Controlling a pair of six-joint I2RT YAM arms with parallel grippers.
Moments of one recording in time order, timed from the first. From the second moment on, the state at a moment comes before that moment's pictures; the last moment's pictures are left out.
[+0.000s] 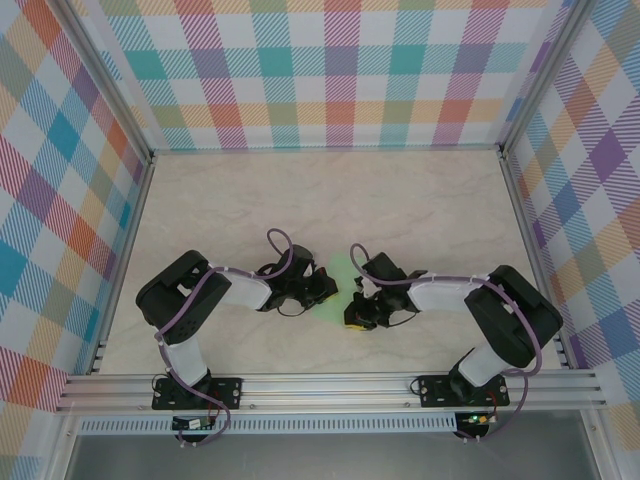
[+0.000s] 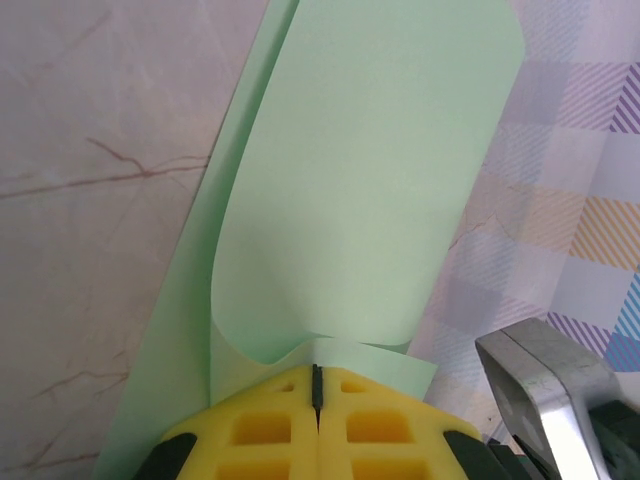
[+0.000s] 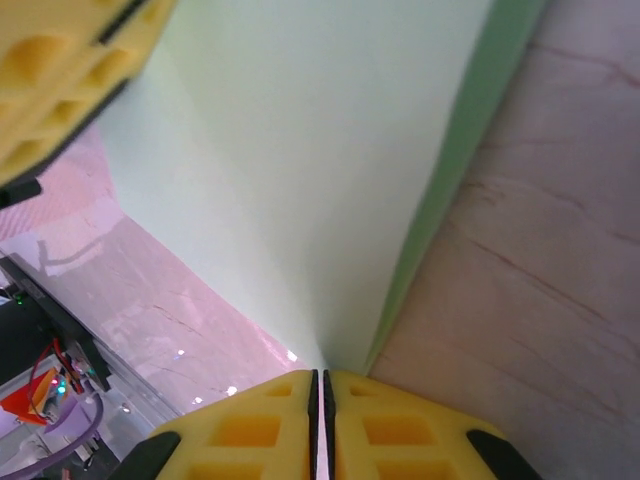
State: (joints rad) left arm -0.74 1.79 0.69 0.34 0.39 -1.19; right arm 0.72 1.55 0.60 -0.21 -0.58 0.85
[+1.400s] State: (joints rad) left arm -0.74 1.78 0.70 0.30 0.38 -1.16; right arm 0.72 1.63 0.69 -0.22 -0.51 0.89
